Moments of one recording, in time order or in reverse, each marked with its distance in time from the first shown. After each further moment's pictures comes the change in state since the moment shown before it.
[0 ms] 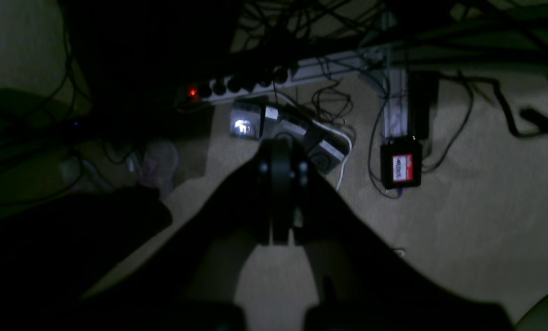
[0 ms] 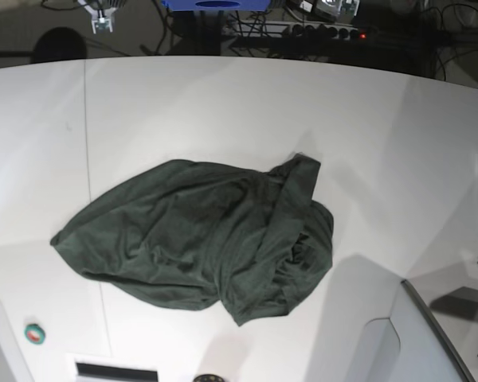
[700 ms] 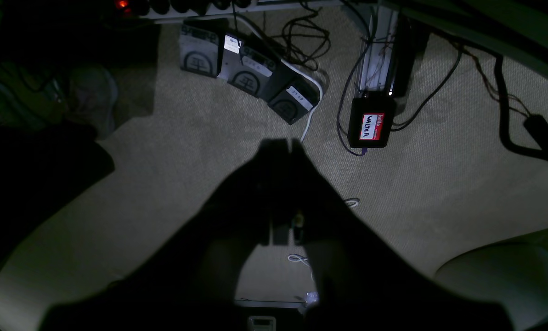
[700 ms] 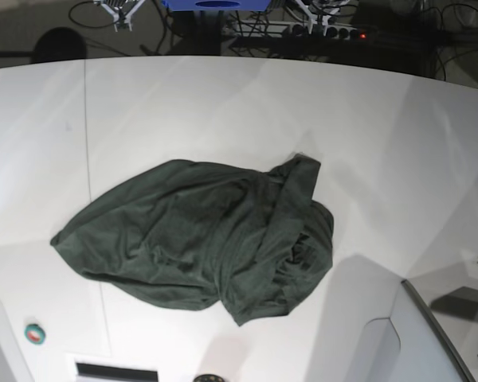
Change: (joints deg) left arm -31.6 7.8 -0.3 -50.7 0.2 0.1 -1.0; right arm 34.4 0.0 -0.3 -73.9 0.2 0.3 31.0
